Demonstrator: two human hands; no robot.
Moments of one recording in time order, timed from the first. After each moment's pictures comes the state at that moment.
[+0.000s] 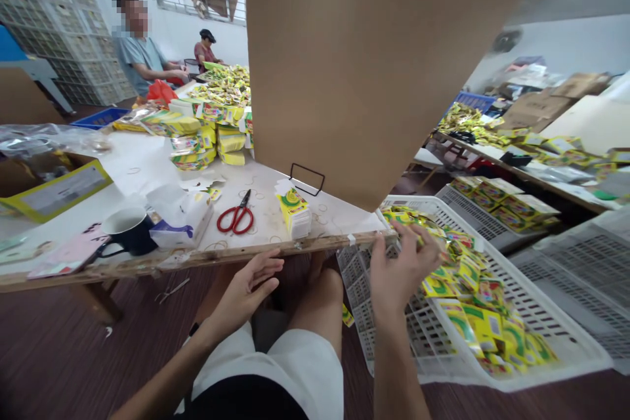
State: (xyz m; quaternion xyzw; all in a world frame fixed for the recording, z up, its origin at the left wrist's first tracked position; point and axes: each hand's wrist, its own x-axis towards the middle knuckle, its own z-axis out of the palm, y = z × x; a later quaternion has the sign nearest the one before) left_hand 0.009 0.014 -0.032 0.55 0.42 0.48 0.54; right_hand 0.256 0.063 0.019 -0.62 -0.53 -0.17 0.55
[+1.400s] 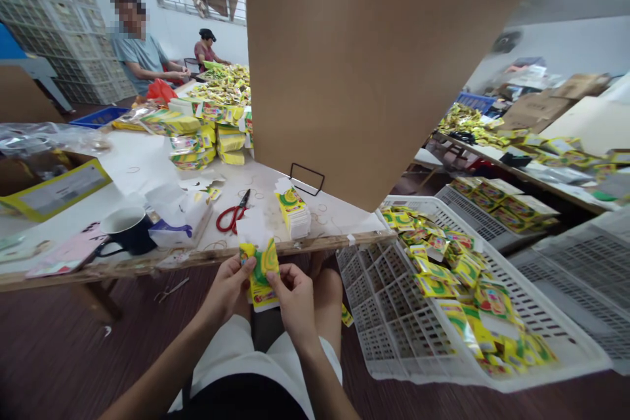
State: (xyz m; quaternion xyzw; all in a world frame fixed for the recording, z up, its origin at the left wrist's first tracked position) left_hand -0.003 0.029 -0.038 0.34 0.36 0.58 0.65; right_hand 0.130 0.017 -0.032 -0.45 -0.45 0.59 0.50
